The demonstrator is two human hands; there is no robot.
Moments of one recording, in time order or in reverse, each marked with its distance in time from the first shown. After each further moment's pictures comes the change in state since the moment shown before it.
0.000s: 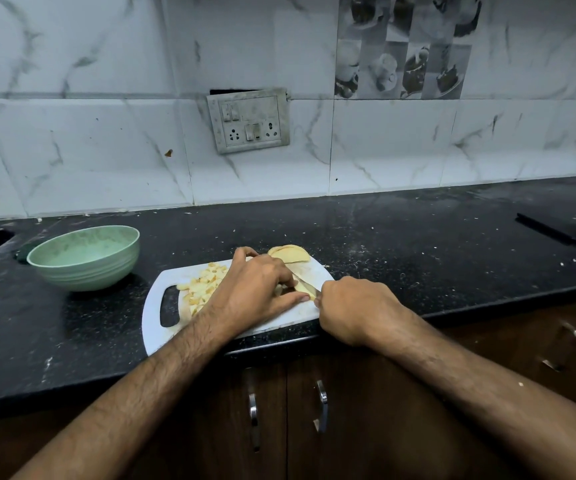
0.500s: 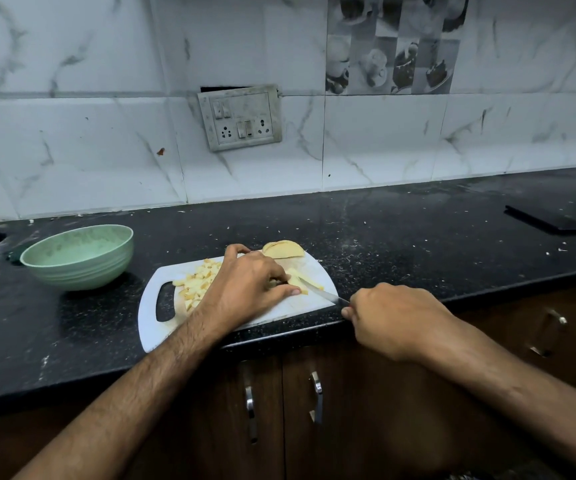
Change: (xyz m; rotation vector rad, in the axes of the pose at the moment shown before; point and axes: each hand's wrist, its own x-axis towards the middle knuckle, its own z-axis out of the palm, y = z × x) left_hand -0.003 0.000 0.000 -0.056 0.043 -0.011; right_hand -0.049 0.032 0.000 0.004 0.023 0.023
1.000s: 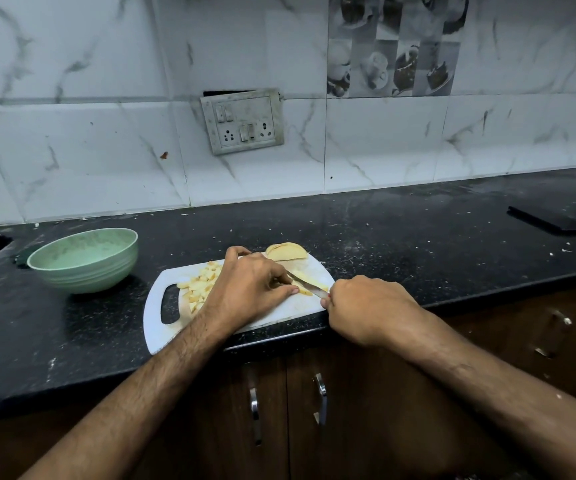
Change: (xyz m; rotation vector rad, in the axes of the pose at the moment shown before) left_hand -0.001 -0.001 0.000 -0.036 0.054 -0.059; right_hand 0.024 -0.021 0.001 0.038 0.023 0.002
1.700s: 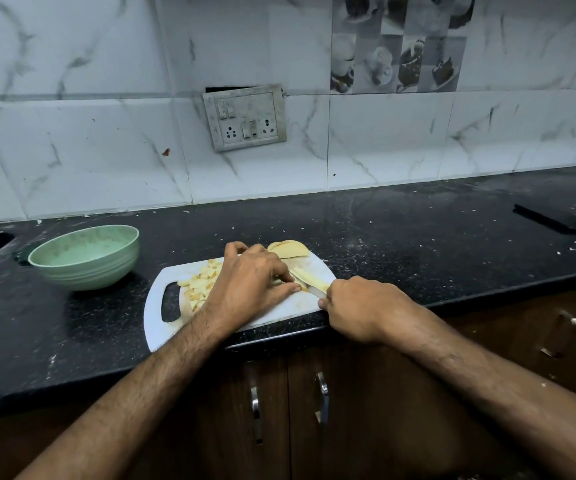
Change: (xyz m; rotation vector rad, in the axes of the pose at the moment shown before) left_hand 0.000 0.000 0.002 0.065 0.032 0.051; right_hand 0.017 0.002 0.009 0.020 -0.073 -0.036
